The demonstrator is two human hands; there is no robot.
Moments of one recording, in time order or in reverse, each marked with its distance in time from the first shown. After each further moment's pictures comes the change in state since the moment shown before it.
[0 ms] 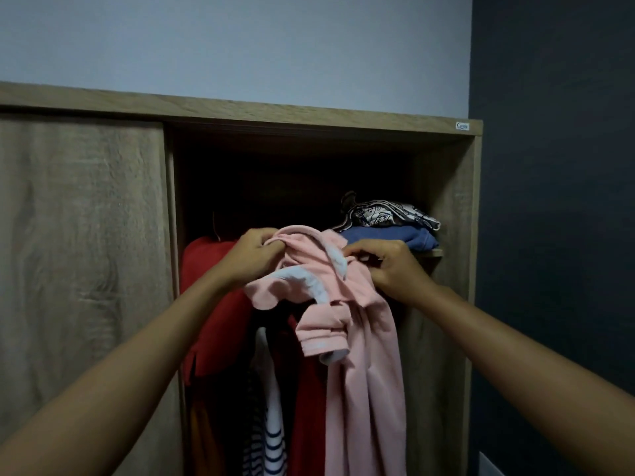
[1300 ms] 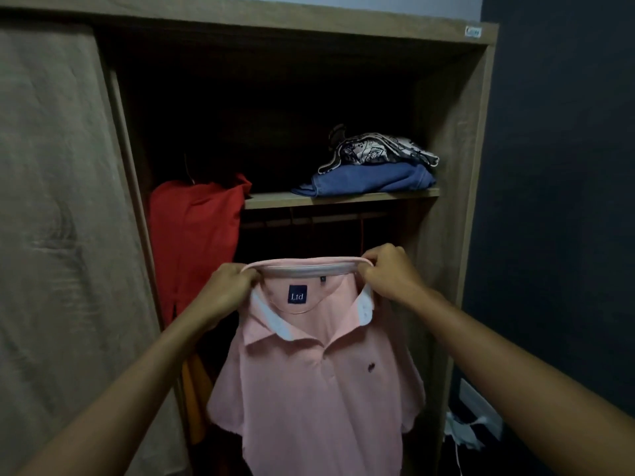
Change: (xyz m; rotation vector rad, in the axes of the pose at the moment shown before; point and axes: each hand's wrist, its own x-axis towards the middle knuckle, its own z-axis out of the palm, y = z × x) left_hand -0.097 -0.057 0.066 -0.014 -0.011 -0.470; right_hand -0.088 0.030 0.046 -0.262 -0.153 0.800
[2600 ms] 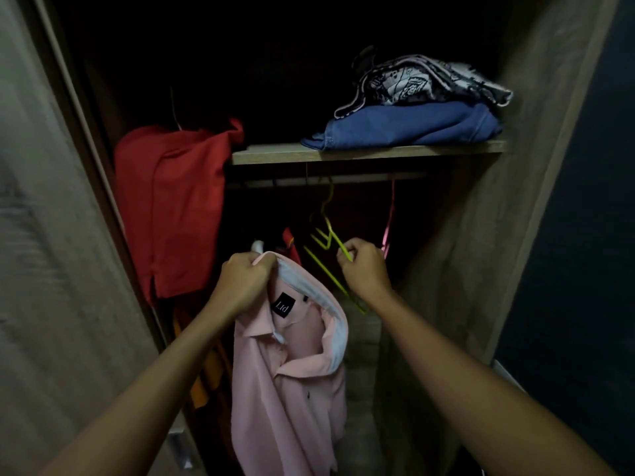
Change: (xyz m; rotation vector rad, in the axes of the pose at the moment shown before) left_hand 0.026 -0.032 0.073 0.124 0.190 -0.076; right_hand 0.058 0.049 0.147 0.322 0.061 0.062
